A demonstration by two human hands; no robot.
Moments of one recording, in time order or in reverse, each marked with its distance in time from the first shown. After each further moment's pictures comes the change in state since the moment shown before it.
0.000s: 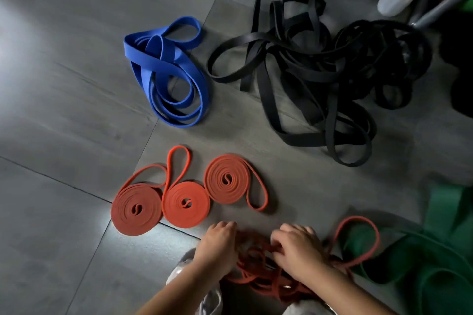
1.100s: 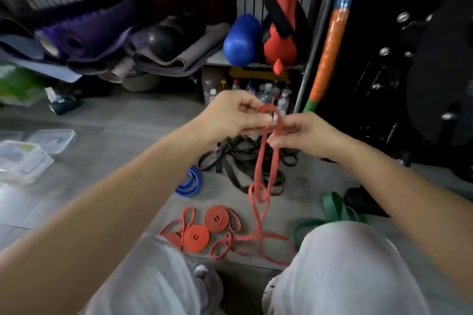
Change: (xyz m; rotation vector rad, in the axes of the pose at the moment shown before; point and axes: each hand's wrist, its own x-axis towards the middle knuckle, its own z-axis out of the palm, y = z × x) left_hand -0.368 0.235 -0.321 -0.607 0.301 0.812; right_hand -0.364 -0.081 -0.320 0.760 0.678 -0.422
